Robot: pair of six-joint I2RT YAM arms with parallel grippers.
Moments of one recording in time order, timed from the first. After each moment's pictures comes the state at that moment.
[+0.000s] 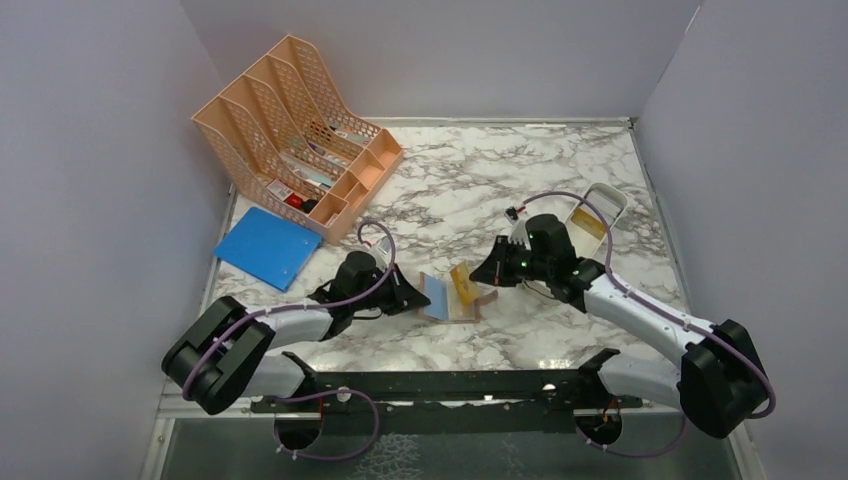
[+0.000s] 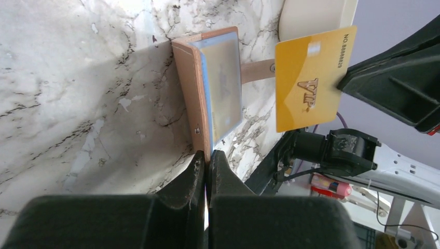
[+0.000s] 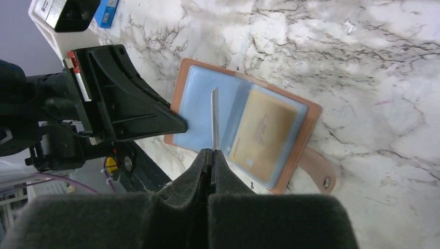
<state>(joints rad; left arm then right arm) -0.64 1.30 0.30 0.47 0.41 -1.01 0.55 1.15 0.62 -0.10 -0.40 0.61</state>
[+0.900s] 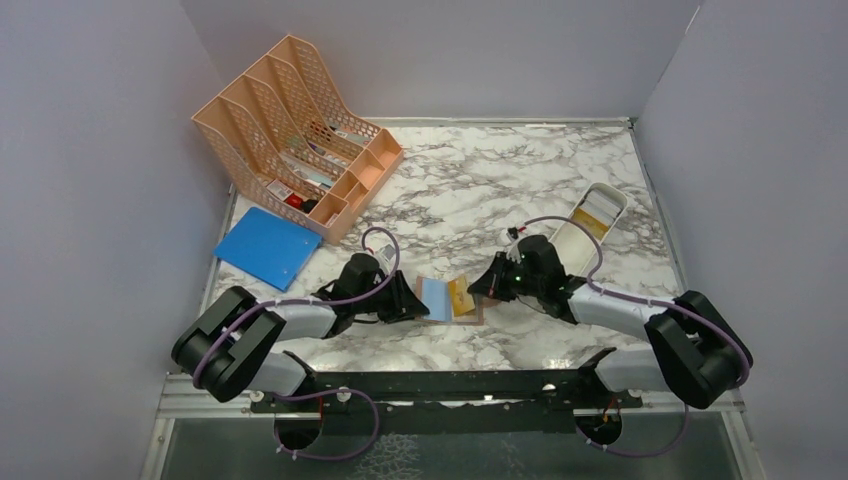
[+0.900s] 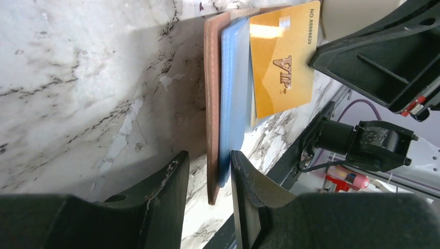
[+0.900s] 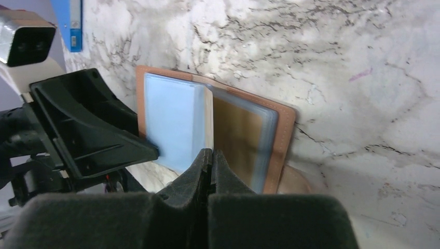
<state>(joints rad) -0.63 1.38 0.29 0.44 0.45 -0.97 0.58 1.29 0.42 0.23 -0.32 0.81</state>
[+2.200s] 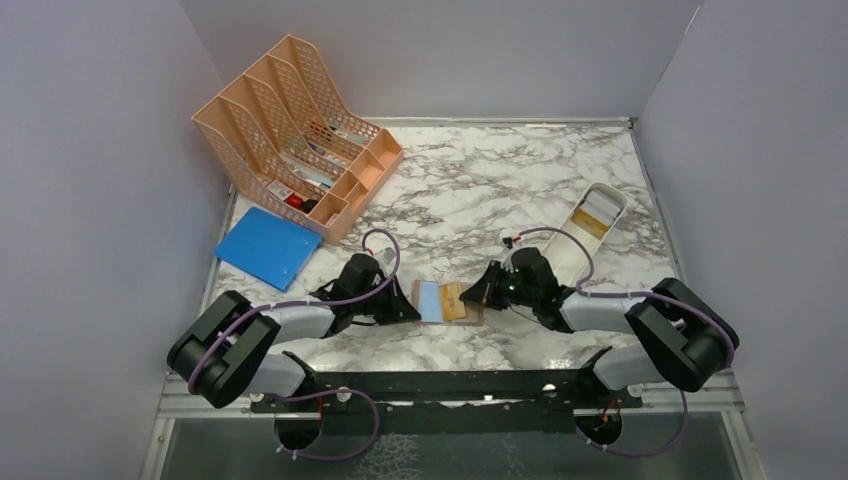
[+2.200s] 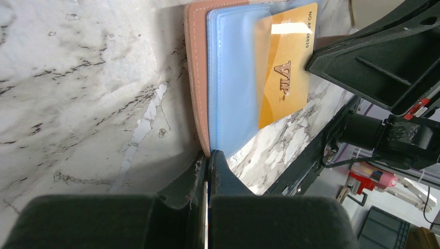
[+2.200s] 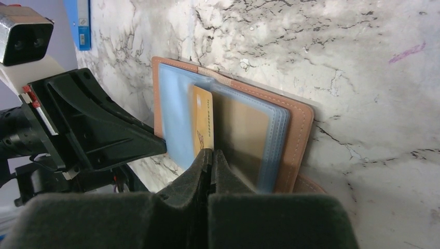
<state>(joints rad) -0.63 1.34 0.30 0.30 0.44 -0.87 0.65 1.39 0.33 0.47 -0.30 0.91</state>
